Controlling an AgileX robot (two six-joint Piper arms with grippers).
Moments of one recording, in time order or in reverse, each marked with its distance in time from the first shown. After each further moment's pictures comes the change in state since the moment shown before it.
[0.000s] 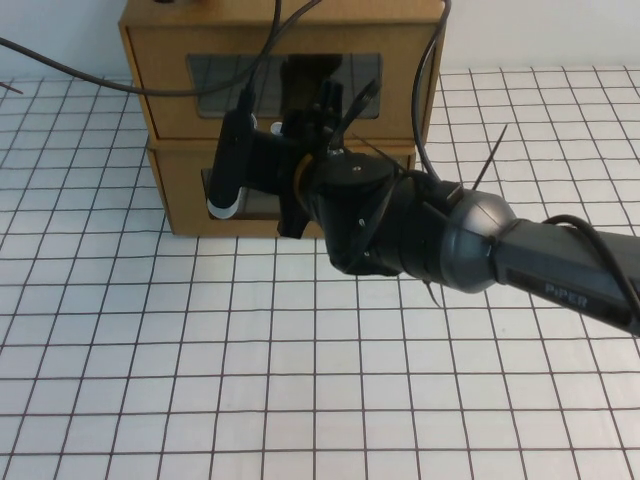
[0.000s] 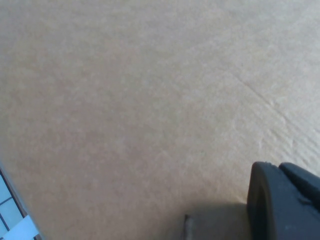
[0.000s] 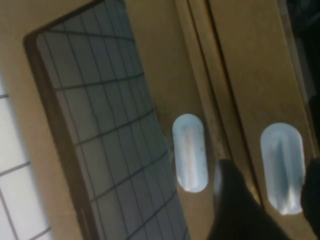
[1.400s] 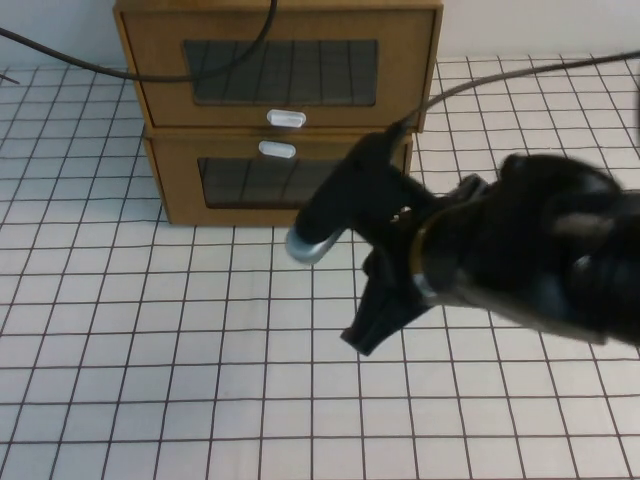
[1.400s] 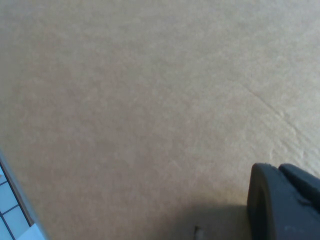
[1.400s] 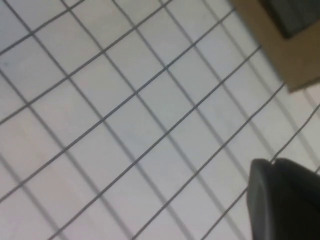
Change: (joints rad) right arm 0.088 -0.522 0.420 0.918 0.295 -0.223; left arm 0.000 0.000 0.008 -0.009 -0.049 0.006
